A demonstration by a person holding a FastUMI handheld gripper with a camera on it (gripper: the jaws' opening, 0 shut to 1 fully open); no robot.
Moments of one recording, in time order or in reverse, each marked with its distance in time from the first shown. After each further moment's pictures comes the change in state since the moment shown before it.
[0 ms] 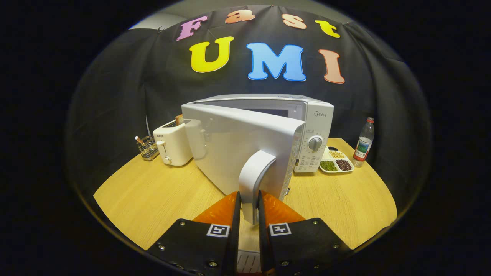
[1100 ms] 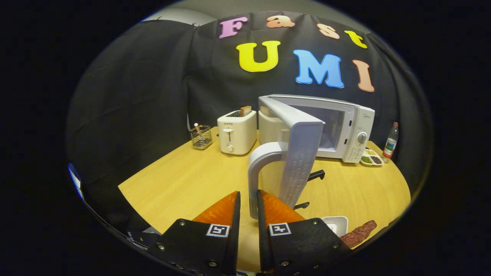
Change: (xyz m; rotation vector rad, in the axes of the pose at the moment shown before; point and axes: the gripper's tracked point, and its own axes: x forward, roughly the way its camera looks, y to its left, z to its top) arm -0.065 0.188 -0.046 -0.071 -0.013 0.225
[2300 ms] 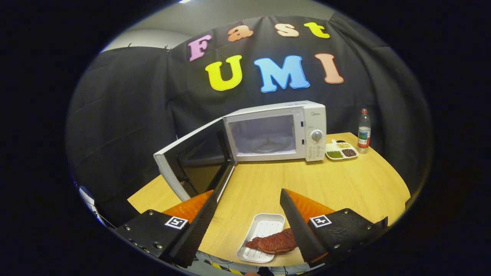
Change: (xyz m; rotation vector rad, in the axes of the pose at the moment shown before) arm -0.100 -0.170 0.006 0.197 -0.080 -0.082
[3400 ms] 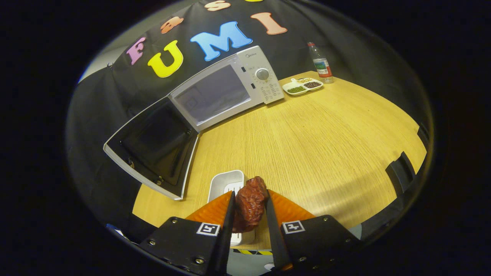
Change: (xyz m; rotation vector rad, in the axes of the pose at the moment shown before) arm -0.002 -0.050 -0.098 0.378 0.256 -0.083
